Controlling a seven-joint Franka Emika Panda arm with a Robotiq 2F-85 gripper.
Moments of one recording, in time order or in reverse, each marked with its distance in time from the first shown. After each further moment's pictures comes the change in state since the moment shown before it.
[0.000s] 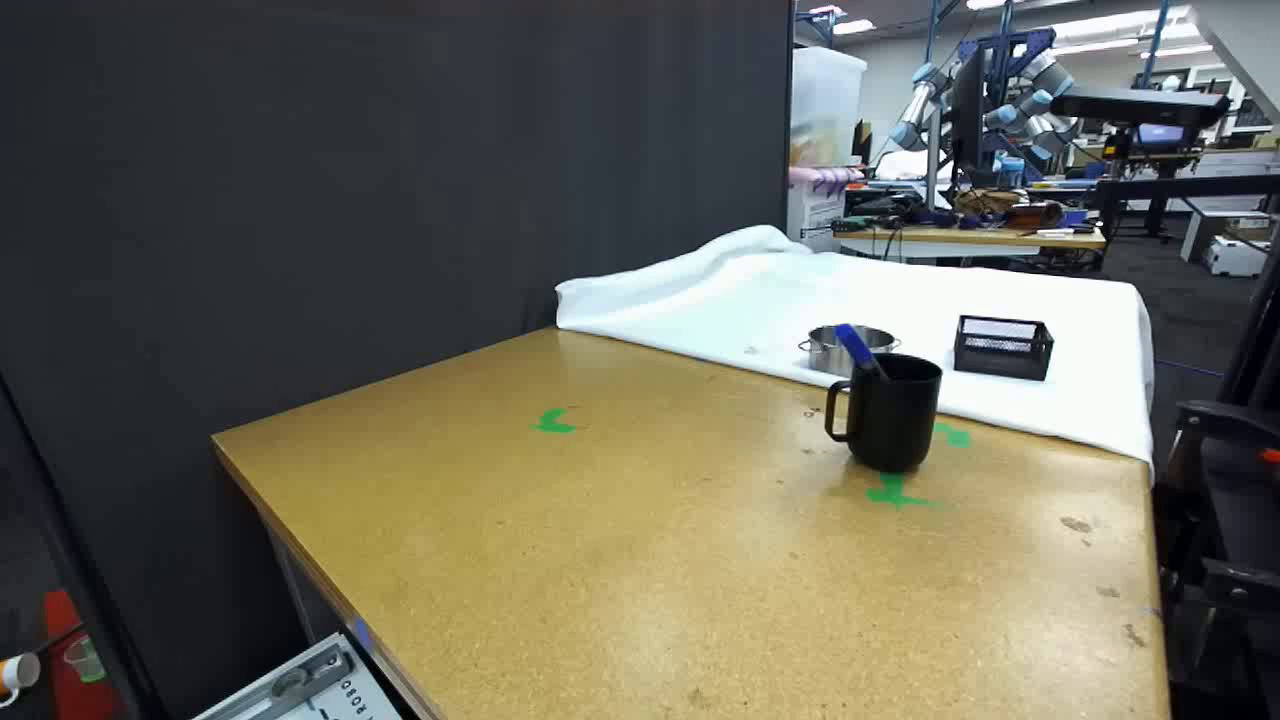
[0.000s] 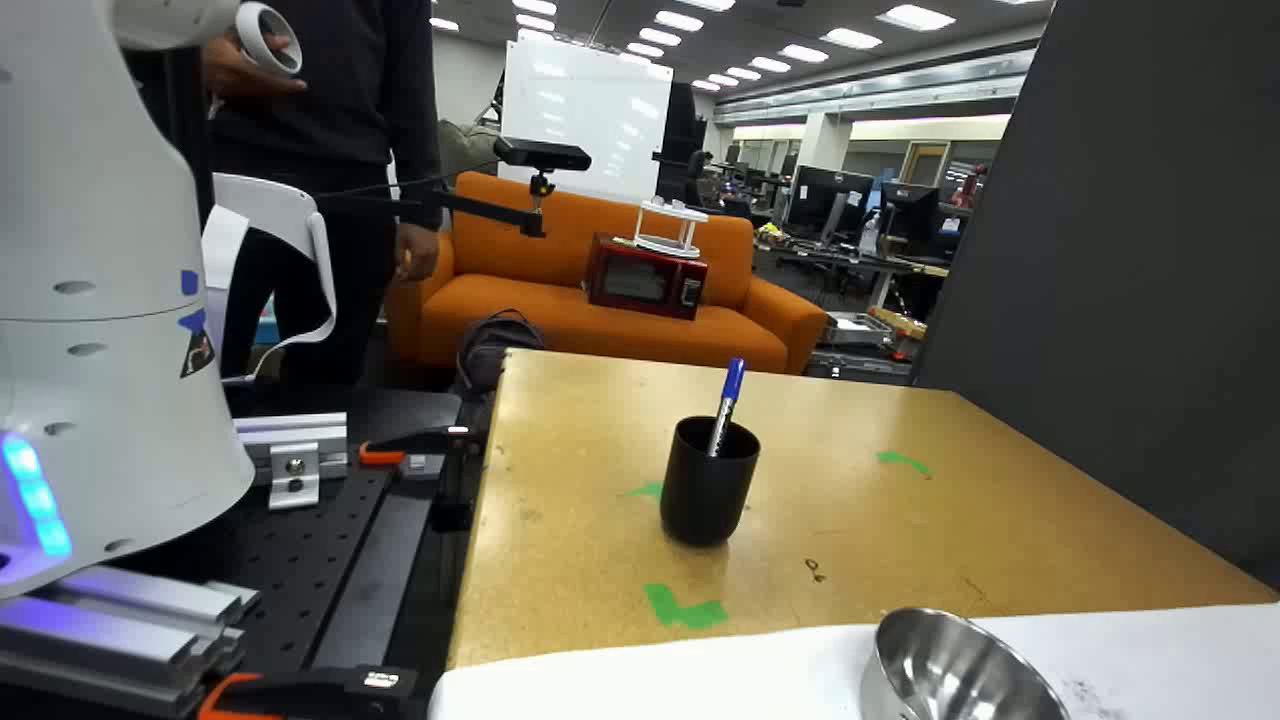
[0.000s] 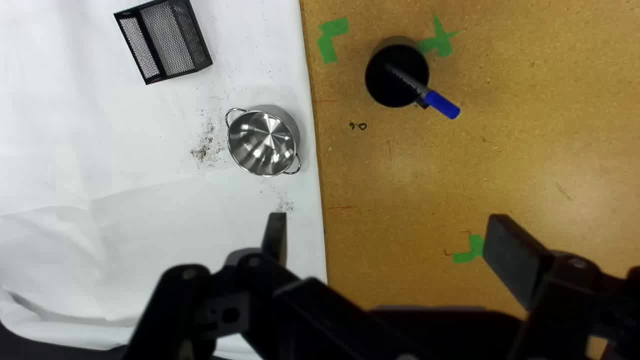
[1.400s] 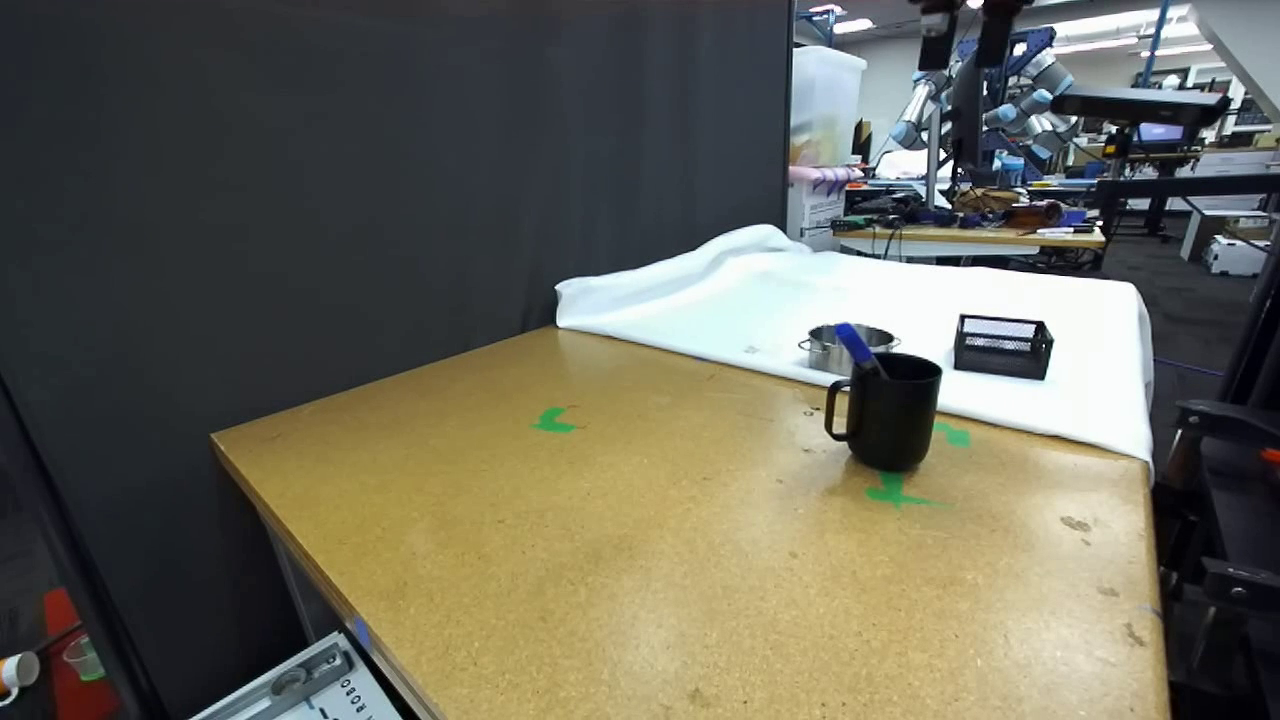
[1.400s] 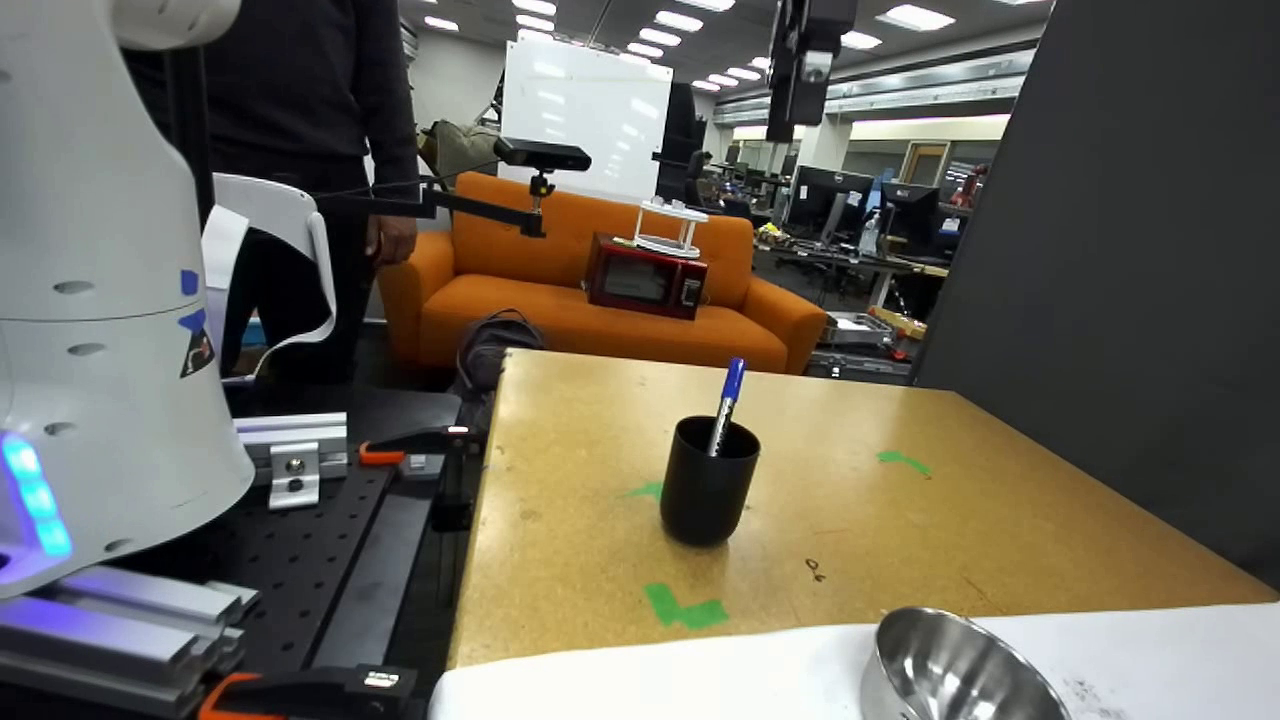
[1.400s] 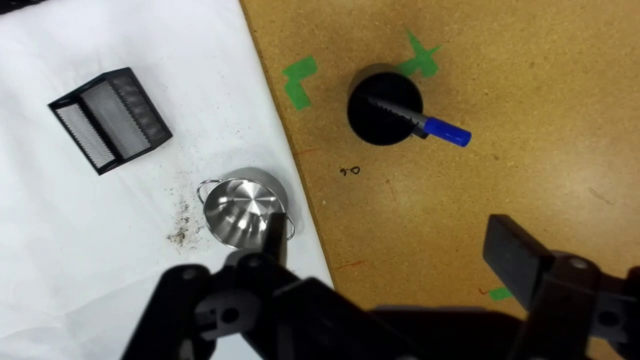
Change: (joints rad) arm -0.003 0.098 -0.062 -0.164 0.072 0.191 0.134
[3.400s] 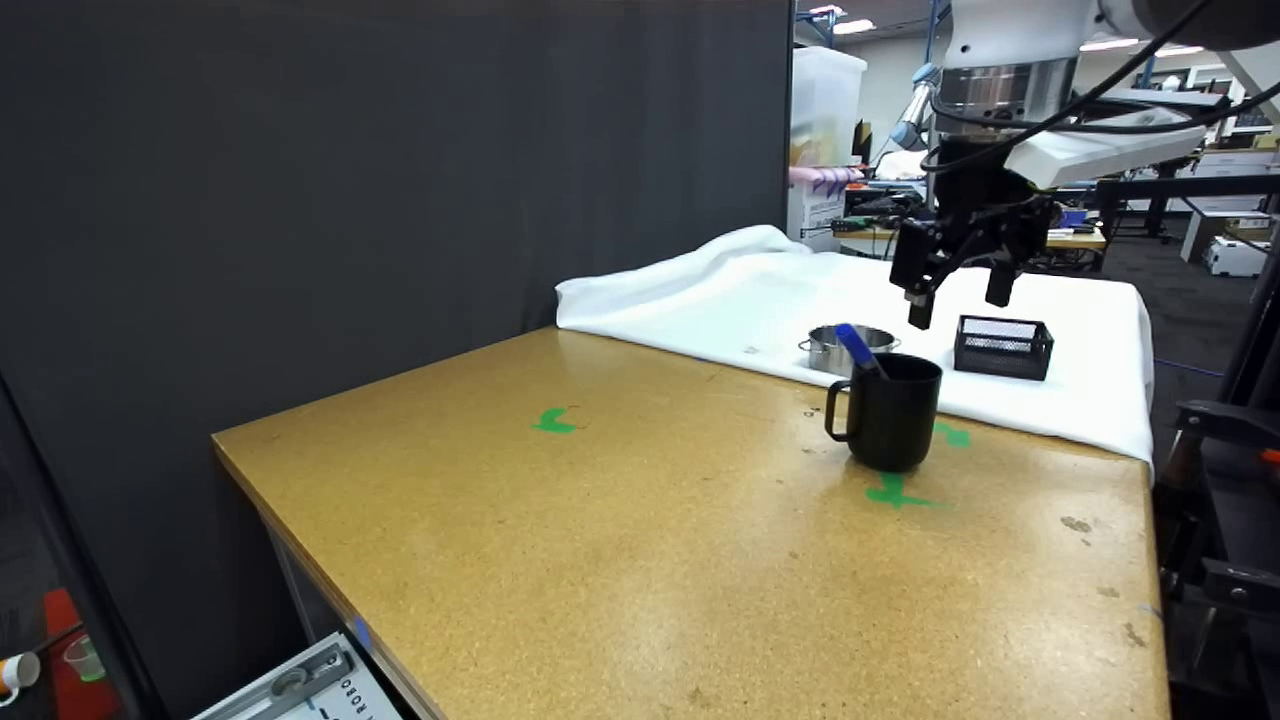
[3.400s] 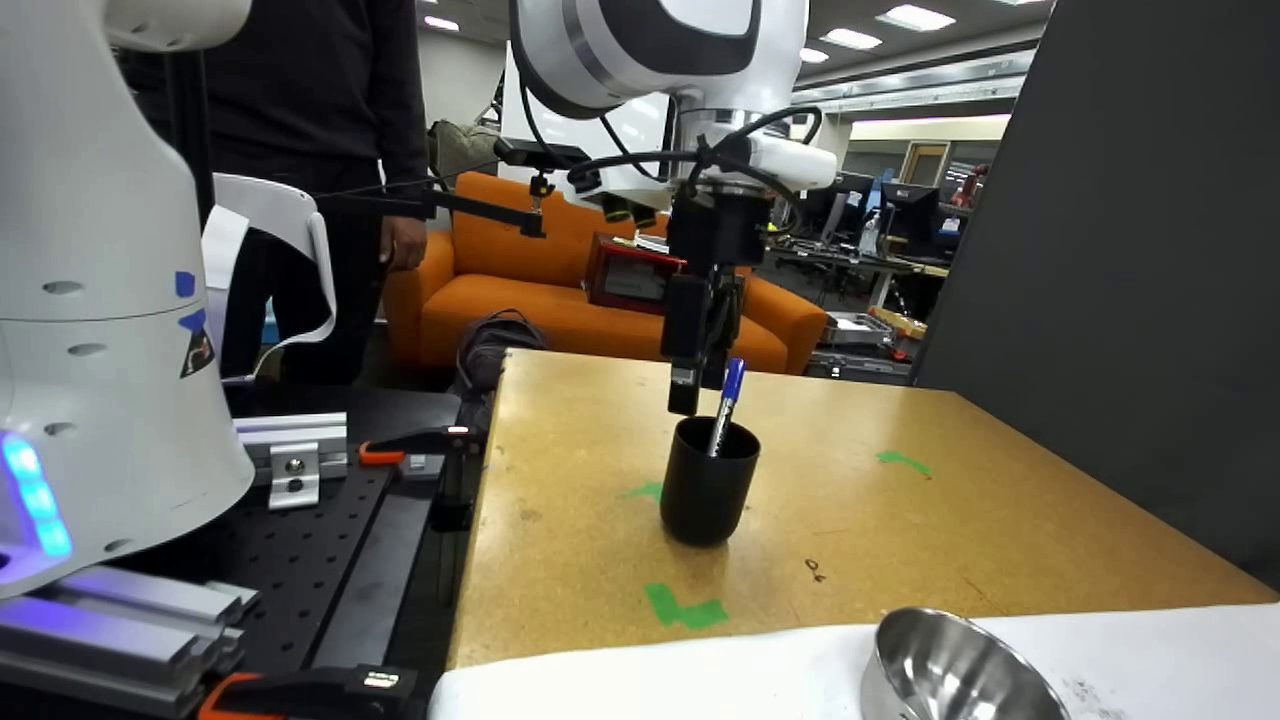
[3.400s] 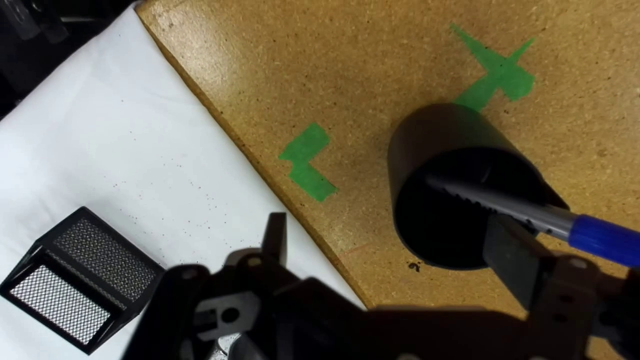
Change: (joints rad) arm -0.068 0.335 0.068 -0.296 -0.255 0.578 0.561
